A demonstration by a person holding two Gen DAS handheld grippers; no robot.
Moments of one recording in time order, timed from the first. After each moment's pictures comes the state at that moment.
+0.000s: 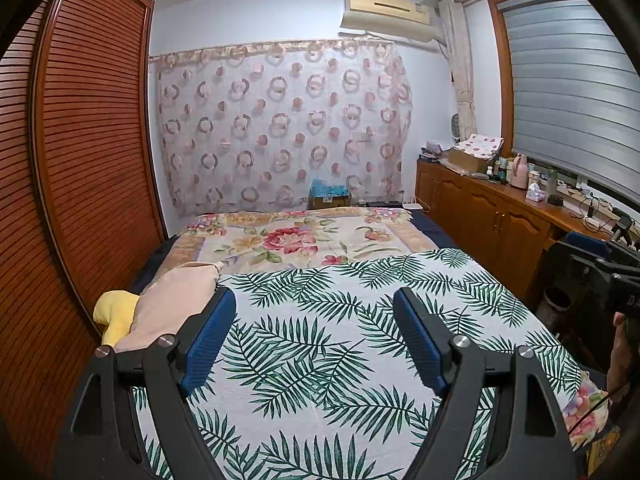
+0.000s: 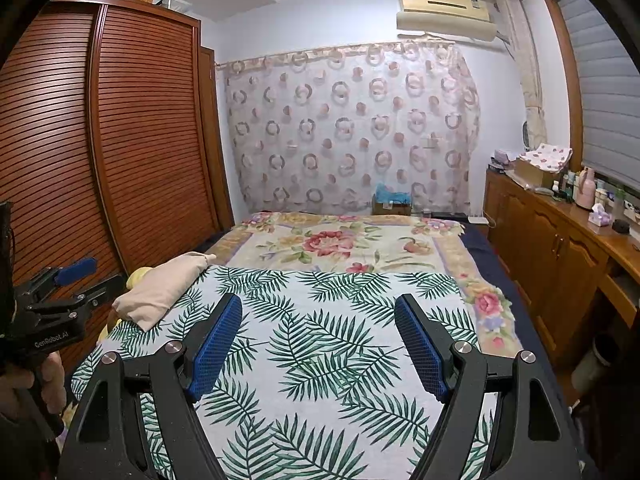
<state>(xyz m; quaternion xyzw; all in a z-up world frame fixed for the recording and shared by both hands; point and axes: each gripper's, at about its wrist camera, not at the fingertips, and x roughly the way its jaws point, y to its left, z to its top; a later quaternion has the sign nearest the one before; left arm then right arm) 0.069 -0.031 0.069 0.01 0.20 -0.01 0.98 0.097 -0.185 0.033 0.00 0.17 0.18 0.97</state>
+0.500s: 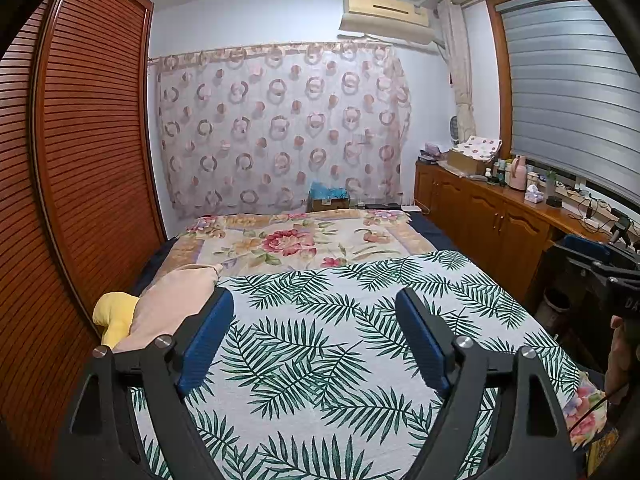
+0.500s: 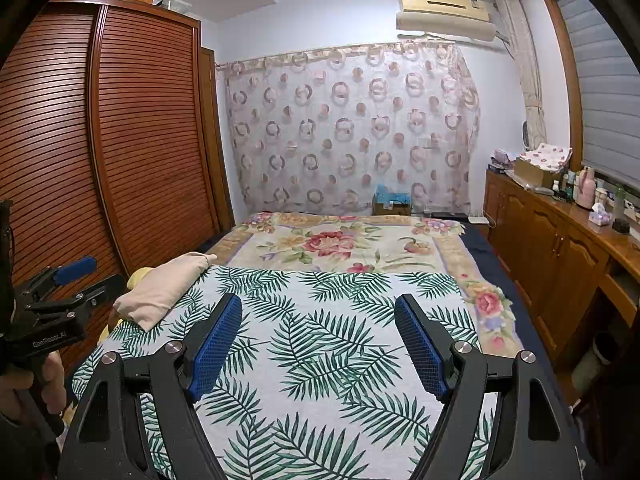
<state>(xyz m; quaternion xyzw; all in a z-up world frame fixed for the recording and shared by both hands) 0.068 -0.032 0.068 0.01 0.20 -0.01 0.98 0.097 -0.186 0.033 0.00 0.17 0.18 0.97</state>
